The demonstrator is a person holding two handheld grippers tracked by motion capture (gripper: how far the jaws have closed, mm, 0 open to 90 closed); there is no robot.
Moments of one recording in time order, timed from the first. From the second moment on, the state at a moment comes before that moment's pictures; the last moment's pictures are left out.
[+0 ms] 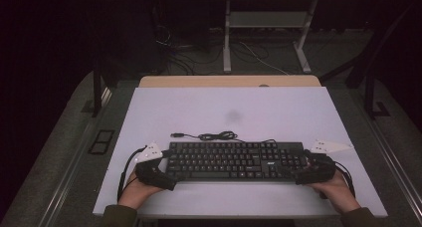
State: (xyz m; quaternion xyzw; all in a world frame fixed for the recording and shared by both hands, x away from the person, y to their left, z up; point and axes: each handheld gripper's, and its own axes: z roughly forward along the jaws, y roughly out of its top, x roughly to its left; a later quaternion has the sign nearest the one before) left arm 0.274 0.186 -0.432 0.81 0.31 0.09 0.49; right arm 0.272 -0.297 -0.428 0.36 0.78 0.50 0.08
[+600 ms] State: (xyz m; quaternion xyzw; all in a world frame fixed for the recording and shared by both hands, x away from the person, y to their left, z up) left arm 0.274 0.186 -0.433 0.81 0.31 0.09 0.50; right arm 0.277 -0.277 -0.424 0.34 0.78 0.51 0.06
